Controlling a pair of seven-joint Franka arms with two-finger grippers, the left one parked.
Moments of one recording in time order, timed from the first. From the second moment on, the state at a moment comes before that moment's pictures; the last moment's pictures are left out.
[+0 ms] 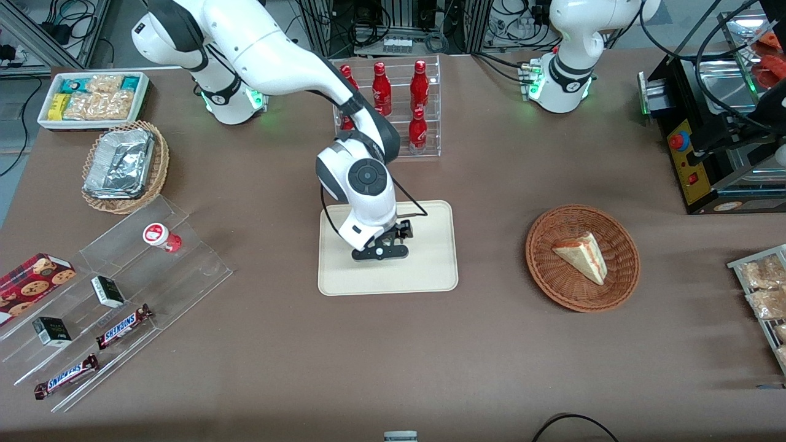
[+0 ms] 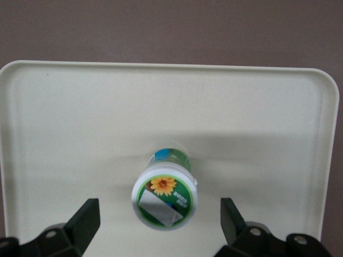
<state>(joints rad) 0.82 0.66 -0.11 -1.51 0.09 2.19 0.65</state>
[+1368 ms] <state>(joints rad) 0.45 0.22 -0.17 -1.59 0.09 1.71 0.27</state>
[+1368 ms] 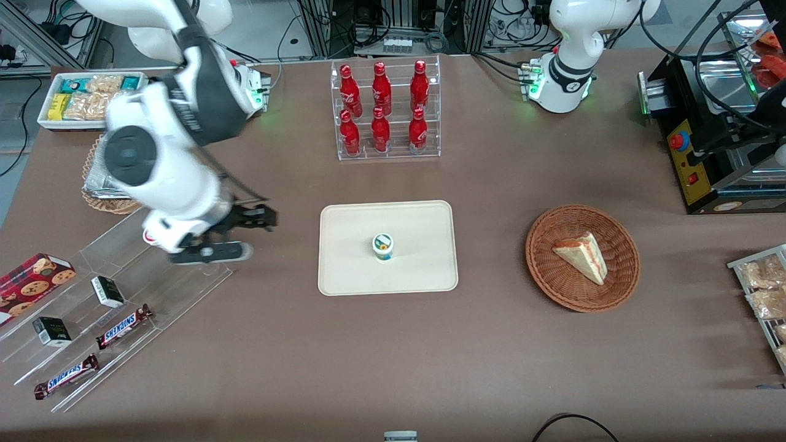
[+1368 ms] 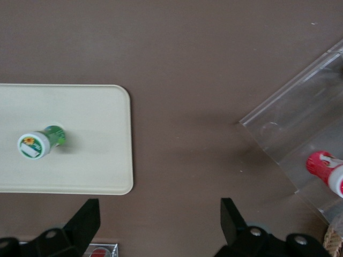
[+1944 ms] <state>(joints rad) 0.05 0.12 0.07 -1.70 0.09 1.70 0.22</state>
